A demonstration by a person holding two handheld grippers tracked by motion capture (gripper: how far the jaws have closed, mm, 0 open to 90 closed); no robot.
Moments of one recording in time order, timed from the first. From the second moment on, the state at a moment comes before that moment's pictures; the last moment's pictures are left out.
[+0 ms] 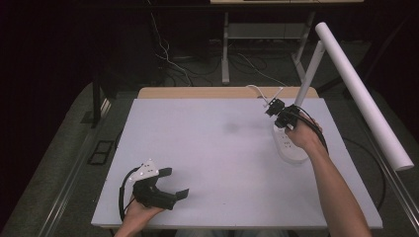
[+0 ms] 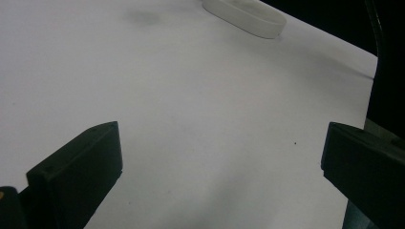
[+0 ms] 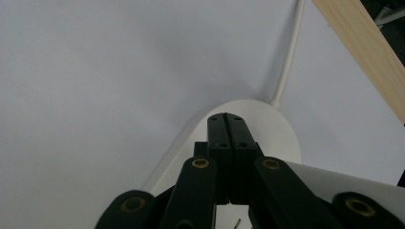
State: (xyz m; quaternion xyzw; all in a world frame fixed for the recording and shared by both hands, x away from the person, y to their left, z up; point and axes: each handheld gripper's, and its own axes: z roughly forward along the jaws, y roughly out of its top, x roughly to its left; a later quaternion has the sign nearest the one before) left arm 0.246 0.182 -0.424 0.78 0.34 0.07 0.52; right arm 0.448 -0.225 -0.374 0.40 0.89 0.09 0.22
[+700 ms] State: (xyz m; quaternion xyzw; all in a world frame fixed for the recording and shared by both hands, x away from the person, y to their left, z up) left arm 0.245 0.183 -0.424 0.78 0.34 0.07 0.52; right arm 0.456 -0.225 -0.392 0.40 0.89 0.06 0.22
